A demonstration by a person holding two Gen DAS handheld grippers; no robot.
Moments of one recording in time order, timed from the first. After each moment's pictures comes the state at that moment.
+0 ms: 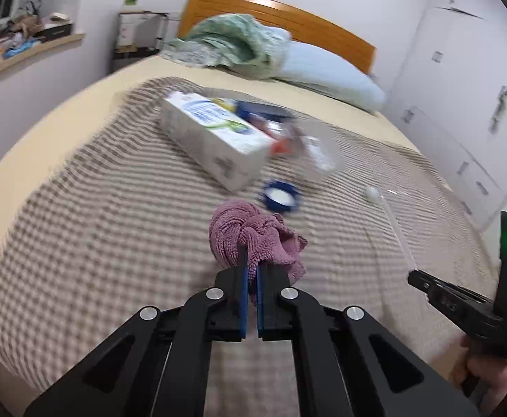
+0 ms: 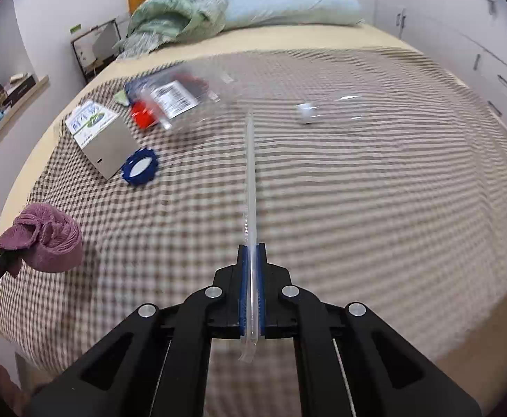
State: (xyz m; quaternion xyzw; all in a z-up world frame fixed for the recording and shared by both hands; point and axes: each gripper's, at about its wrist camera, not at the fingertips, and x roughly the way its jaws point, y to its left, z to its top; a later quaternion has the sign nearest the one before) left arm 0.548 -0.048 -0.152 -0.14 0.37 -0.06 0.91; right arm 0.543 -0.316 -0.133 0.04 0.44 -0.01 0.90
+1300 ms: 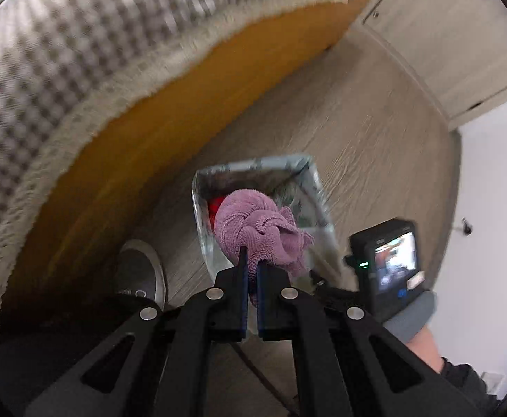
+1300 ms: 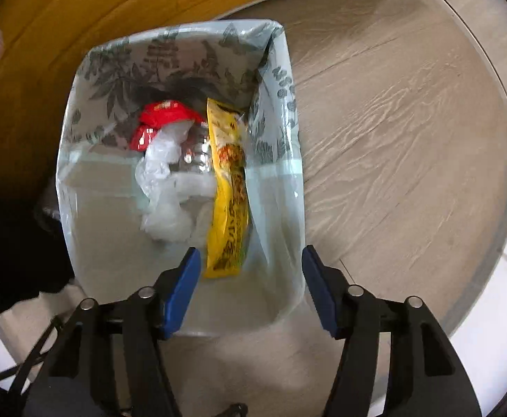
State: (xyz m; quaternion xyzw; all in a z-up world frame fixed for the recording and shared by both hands) left arm 0.369 -0.437 -0.334 0.18 0.62 -0.36 0.67; right arm 0.225 -0.559 -0.452 0.18 0.67 -0.21 0.69
